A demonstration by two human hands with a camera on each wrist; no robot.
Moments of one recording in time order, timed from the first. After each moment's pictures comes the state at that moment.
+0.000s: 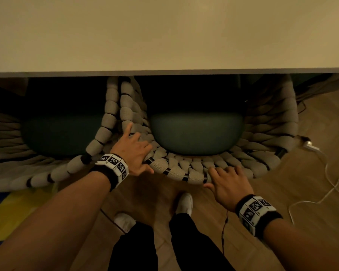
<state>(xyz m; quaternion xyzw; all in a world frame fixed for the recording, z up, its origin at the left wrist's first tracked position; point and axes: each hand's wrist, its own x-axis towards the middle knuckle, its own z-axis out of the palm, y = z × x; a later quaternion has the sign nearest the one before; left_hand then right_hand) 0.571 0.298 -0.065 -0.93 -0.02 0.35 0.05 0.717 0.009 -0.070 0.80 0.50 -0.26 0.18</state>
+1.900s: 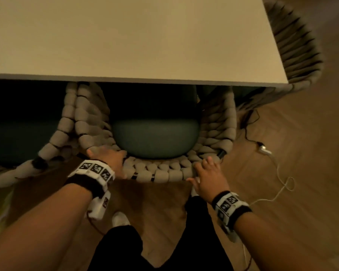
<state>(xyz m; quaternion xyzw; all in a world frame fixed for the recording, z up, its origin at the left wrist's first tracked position) 0.607 0.233 -0.070 -0.85 -0.29 0.41 -0.15 0.766 -0.054 -0.062 0.88 0.41 -0.23 0.06</state>
